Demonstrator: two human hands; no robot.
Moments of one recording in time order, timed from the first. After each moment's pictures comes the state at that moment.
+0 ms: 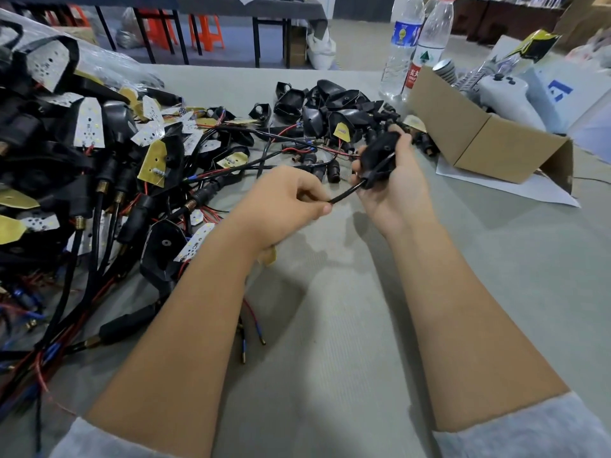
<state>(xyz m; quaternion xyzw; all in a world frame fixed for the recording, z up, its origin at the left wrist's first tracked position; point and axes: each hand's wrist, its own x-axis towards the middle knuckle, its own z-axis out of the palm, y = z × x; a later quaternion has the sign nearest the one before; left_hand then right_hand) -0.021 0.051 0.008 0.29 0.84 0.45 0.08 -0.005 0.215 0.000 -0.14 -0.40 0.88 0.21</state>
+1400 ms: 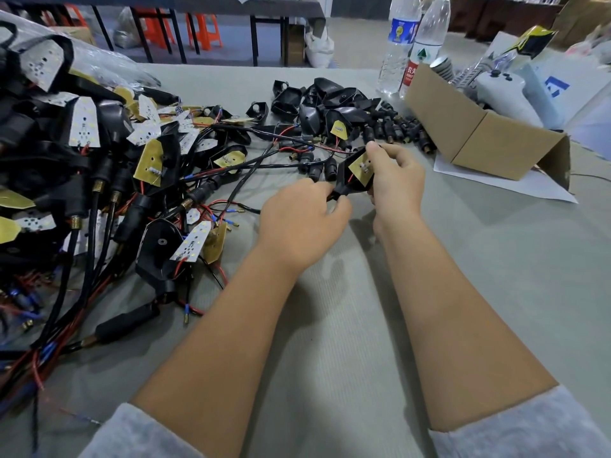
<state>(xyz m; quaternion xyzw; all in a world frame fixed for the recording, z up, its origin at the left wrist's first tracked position) -0.003 0.085 -0.020 0.26 0.91 0.27 -0.15 0.000 0.209 -0.003 -0.27 -0.60 0.68 0.31</state>
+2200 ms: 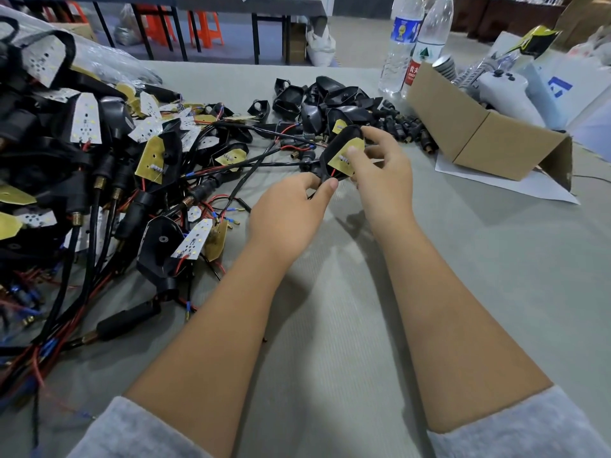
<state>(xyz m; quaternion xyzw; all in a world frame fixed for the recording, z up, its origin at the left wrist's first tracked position) -0.020 0.076 -0.028 0.18 0.90 0.38 -0.08 0.003 0.202 -0.007 -0.14 -0.73 0.59 0.32</state>
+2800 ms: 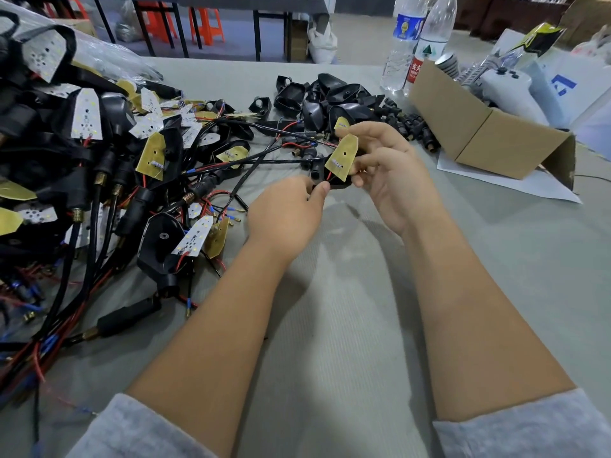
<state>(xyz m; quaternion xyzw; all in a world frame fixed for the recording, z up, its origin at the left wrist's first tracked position) -0.019 0.074 -0.025 0.17 0.93 0.31 -0.07 0.013 0.220 0.006 0.01 -0.62 0.77 0.16</state>
